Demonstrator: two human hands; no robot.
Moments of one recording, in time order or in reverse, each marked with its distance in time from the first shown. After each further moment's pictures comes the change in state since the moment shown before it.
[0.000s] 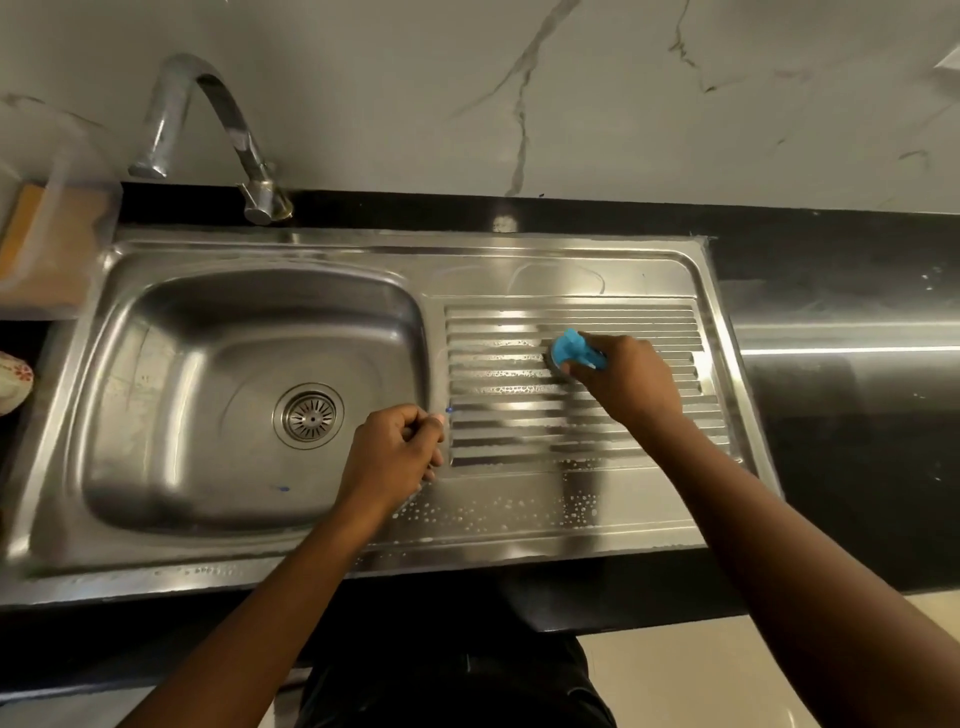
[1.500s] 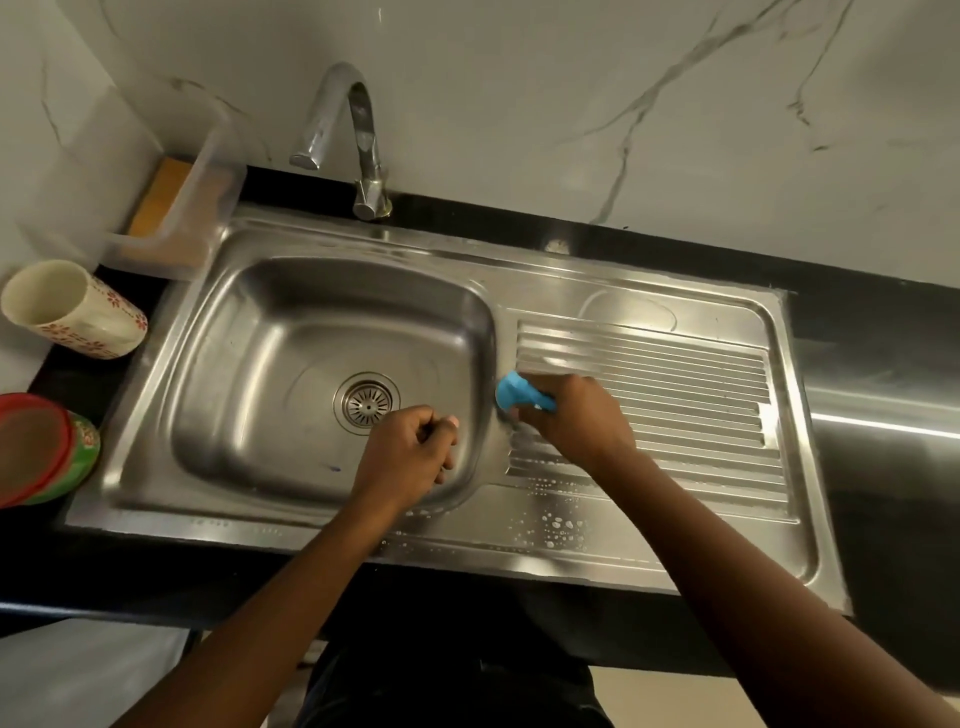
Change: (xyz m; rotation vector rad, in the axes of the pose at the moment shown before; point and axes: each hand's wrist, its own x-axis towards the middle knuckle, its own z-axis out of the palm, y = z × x) left_hand -0.011 -0.018 -0.047 -0.045 0.124 -0.054; right_hand -0.020 -0.109 0.055 0.011 -0.181 -0.259
